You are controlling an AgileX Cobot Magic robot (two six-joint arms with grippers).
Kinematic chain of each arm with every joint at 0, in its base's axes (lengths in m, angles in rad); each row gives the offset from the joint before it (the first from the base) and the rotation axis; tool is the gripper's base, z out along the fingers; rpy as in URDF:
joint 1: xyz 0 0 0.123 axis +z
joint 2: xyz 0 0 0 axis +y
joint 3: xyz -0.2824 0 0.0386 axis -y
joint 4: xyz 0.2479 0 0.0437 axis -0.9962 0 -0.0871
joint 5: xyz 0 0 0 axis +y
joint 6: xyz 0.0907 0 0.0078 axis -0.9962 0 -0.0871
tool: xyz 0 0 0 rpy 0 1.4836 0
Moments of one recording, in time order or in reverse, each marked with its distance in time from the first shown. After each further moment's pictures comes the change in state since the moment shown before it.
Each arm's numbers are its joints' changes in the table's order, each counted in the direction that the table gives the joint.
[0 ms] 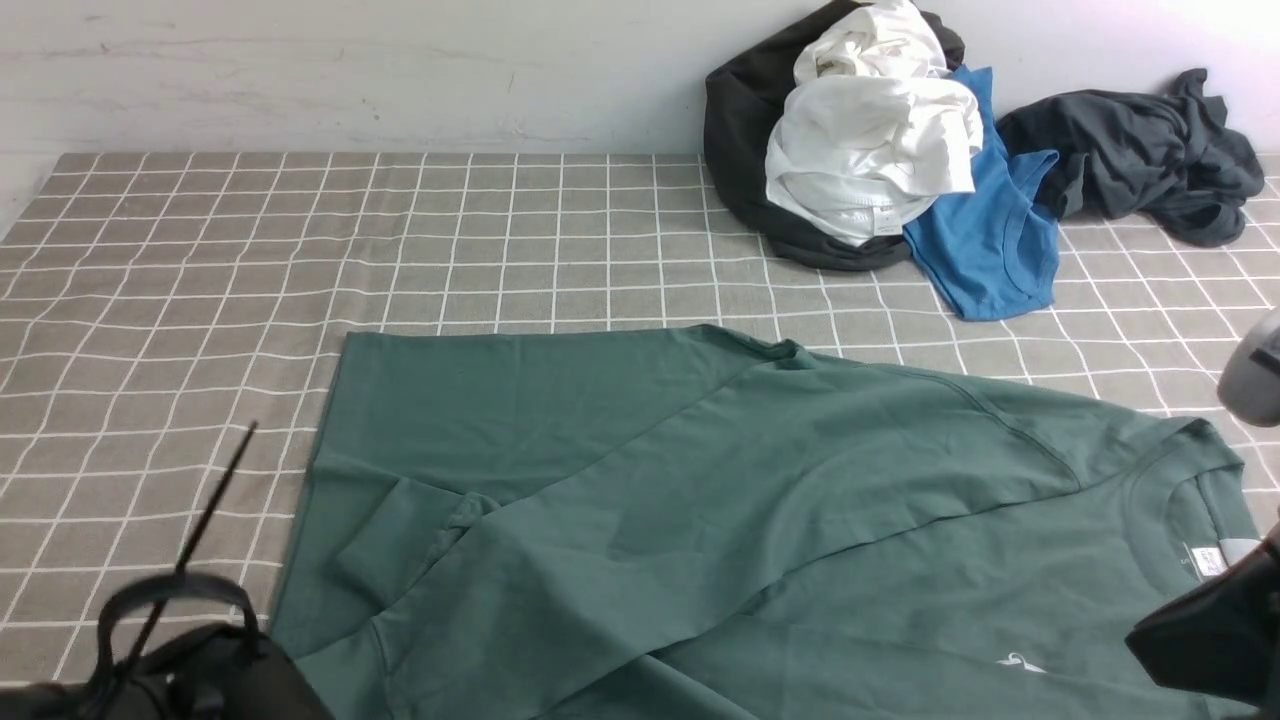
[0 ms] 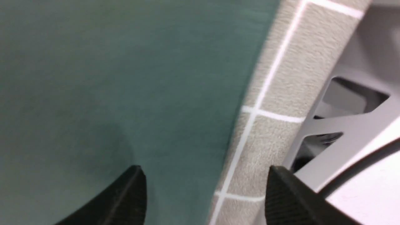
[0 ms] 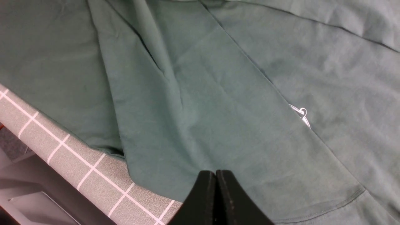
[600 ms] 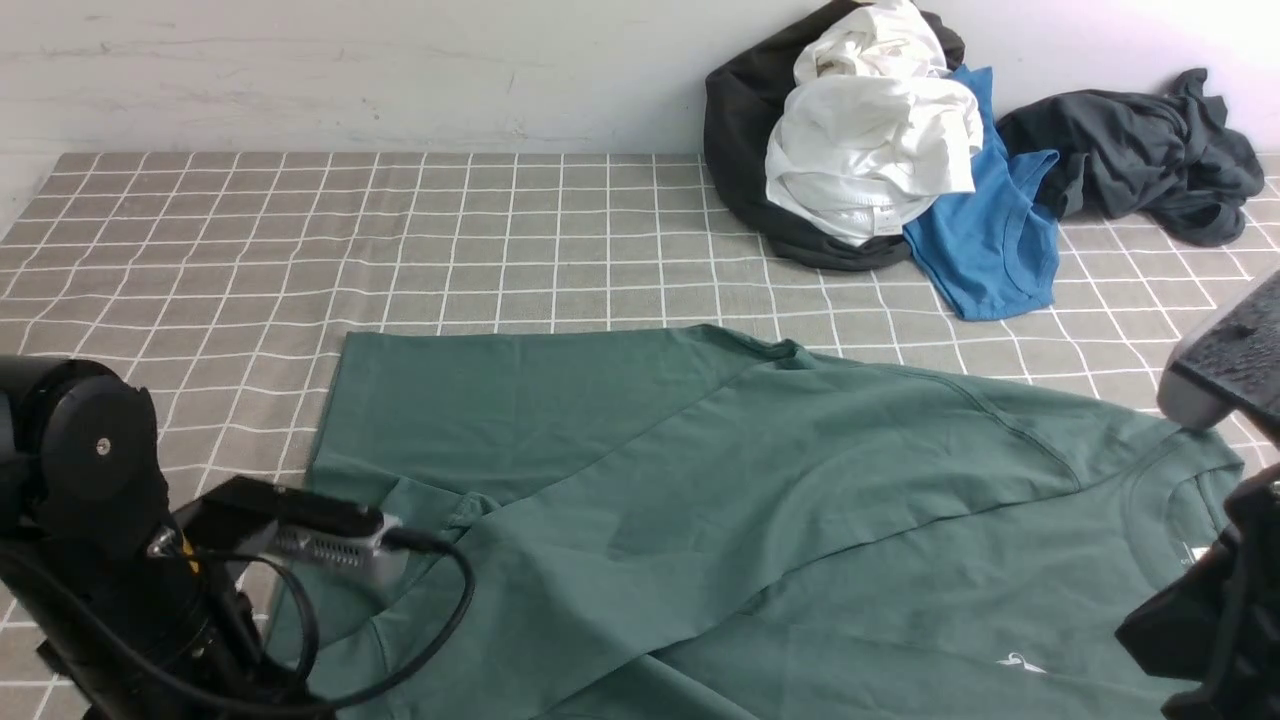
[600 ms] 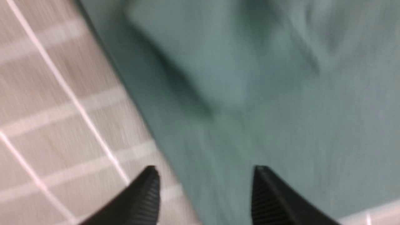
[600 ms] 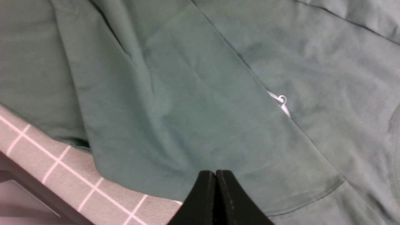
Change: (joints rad) right arm 0.000 0.082 0.000 0.056 -0.006 -0.010; left arm 0.642 0.014 0.209 0.018 0.163 0.345
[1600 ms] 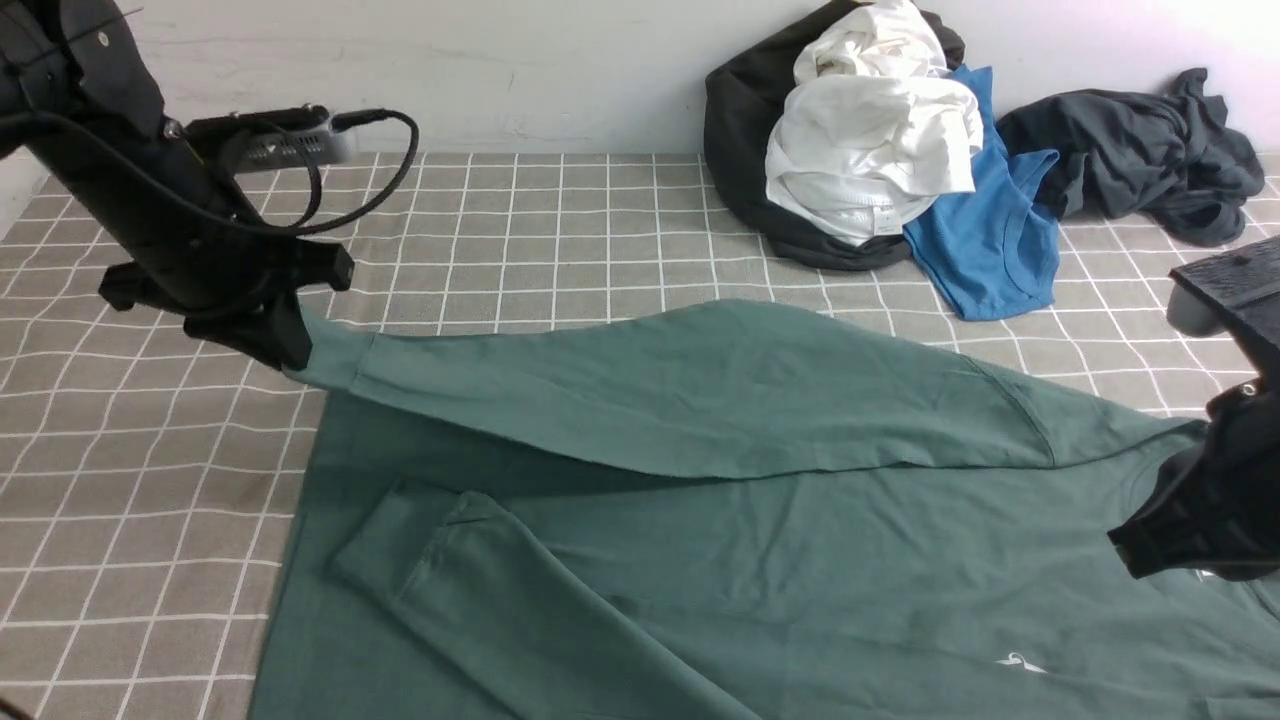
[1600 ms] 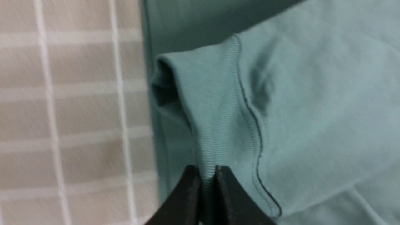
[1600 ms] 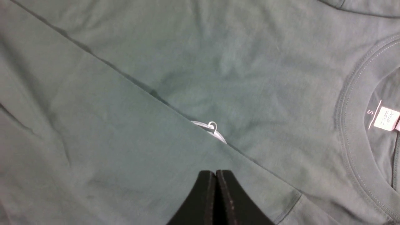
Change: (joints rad) right arm -0.250 0.165 0.000 -0.001 -0.154 -0.017; left arm 0.255 0.425 0.744 0.140 0.013 0.031
